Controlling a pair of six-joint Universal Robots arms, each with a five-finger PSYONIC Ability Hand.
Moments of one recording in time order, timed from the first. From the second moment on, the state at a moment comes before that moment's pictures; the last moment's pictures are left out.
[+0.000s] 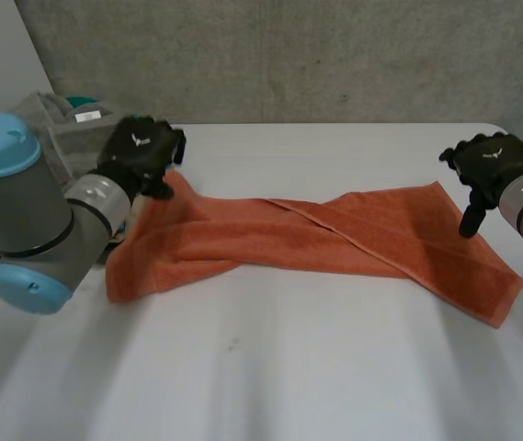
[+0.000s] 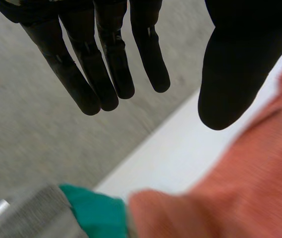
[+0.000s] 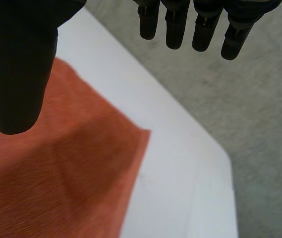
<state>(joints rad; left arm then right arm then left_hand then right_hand) 4.35 -2.02 -1.39 3.35 -1.40 3.52 1.74 -1.14 1.30 0.14 1.49 2.60 0.76 0.76 0.76 0.75 0.57 0.22 0.20 0.21 0.21 0.05</state>
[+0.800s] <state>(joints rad) 4.35 -2.13 -1.49 3.28 -1.57 3.87 1.57 -1.14 1.75 -0.18 1.33 2.65 1.14 1.19 1.18 1.19 0.99 0.60 0.60 0.60 0.60 0.42</state>
